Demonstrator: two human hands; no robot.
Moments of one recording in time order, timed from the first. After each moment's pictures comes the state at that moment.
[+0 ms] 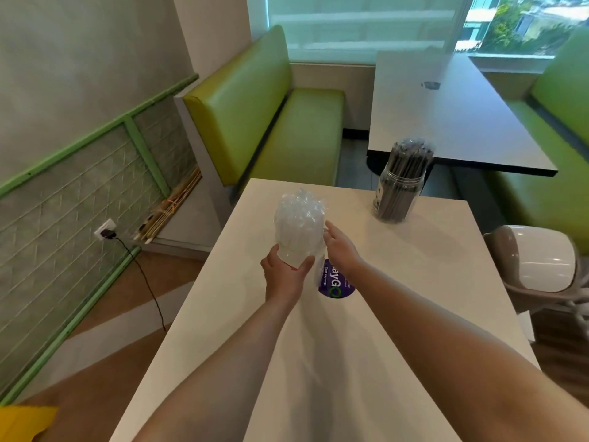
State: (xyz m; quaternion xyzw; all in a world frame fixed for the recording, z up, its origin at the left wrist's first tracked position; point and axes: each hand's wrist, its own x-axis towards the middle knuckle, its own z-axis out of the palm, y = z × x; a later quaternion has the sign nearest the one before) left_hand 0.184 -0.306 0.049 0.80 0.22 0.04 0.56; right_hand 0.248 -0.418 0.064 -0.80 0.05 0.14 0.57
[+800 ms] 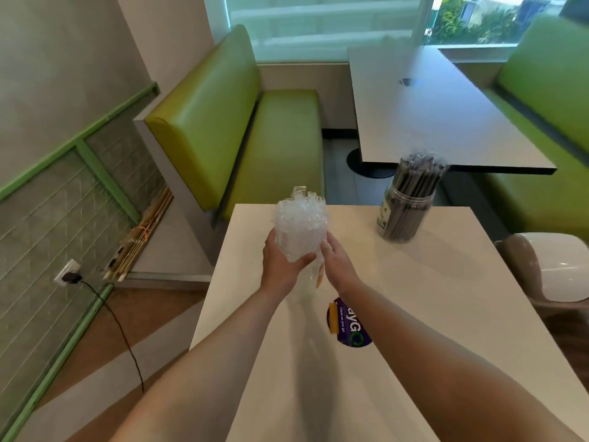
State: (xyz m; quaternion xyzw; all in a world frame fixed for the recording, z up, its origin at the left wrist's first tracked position) left_hand 0.343 -0.251 0.041 0.82 0.06 0.03 0.57; right_hand 0.329 -0.376 0.062 -0.73 0.09 0.07 0.68
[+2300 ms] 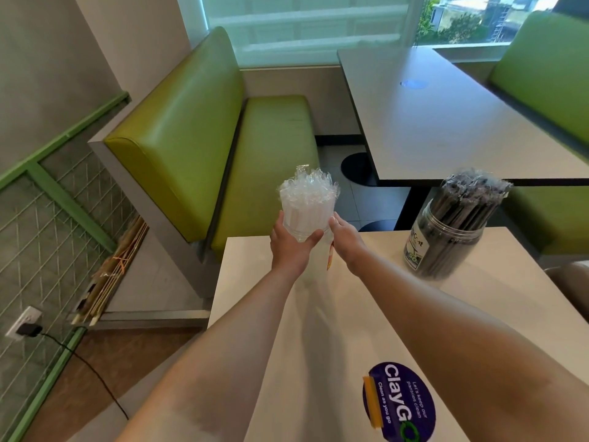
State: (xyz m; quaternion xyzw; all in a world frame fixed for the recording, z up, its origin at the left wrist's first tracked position) left_hand 0.539 -0.247 0.020 0.82 0.09 0.02 0.56; right_hand 0.547 -0.366 0.027 -0.71 0.19 0.07 0.68
